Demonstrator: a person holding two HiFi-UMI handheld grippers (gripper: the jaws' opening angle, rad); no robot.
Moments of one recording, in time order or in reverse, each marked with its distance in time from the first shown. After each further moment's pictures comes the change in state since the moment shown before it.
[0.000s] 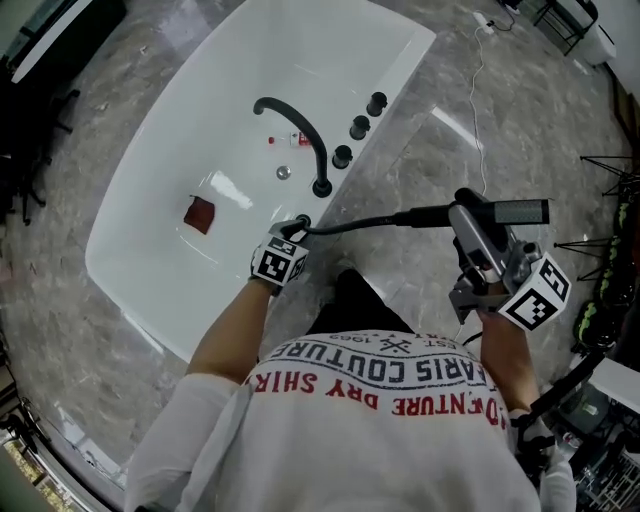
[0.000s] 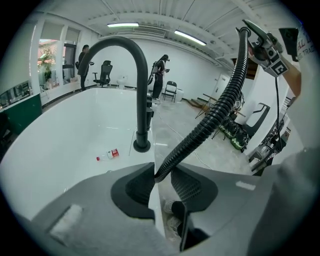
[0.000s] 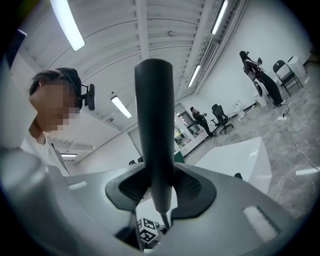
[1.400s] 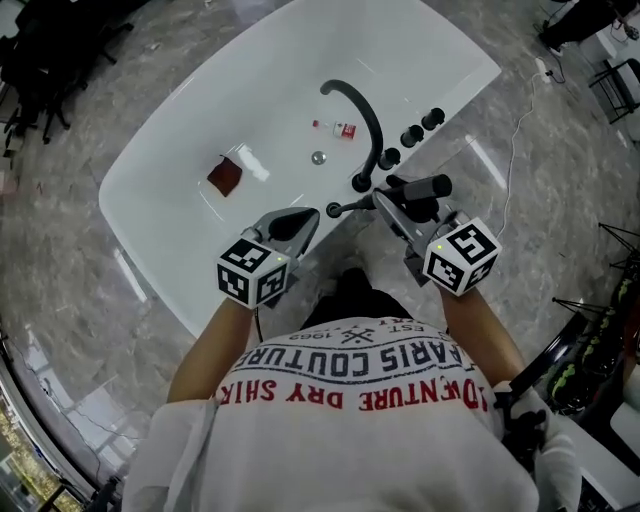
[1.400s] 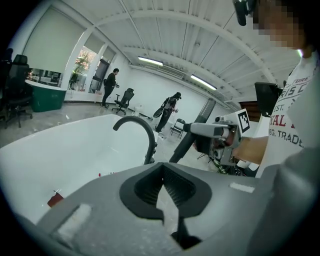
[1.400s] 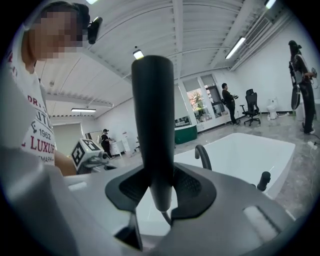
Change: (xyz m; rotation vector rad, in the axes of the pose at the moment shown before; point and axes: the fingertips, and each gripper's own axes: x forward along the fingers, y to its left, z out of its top) left arm -0.177 -0.015 0.095 -0.246 -0.415 0.032; right arm 0.139 0.012 -0.145 -0.325 0.397 0.196
